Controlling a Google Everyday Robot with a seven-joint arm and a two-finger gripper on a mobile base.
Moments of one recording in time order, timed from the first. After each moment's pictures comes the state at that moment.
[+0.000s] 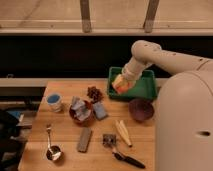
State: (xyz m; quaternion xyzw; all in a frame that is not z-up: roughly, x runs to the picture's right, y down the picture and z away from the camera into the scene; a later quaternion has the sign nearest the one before) arm 0.109 -0.015 0.798 -0.33 0.08 0.65 0.68
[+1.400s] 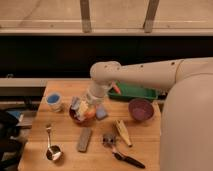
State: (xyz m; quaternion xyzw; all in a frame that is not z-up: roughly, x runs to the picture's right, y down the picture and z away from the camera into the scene) arm -0.071 0.105 0.719 -0.41 0.02 0.48 0.77
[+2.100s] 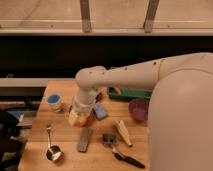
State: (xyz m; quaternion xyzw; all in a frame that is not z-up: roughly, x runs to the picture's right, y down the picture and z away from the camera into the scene) arm -0.135 0.155 0.697 -0.45 0.02 0.40 0.80
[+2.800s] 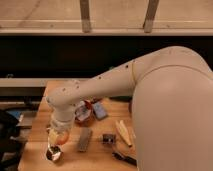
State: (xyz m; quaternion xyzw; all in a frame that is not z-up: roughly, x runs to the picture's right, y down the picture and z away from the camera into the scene) arm -0.200 0.213 0.661 -0.47 0.01 0.33 0.82
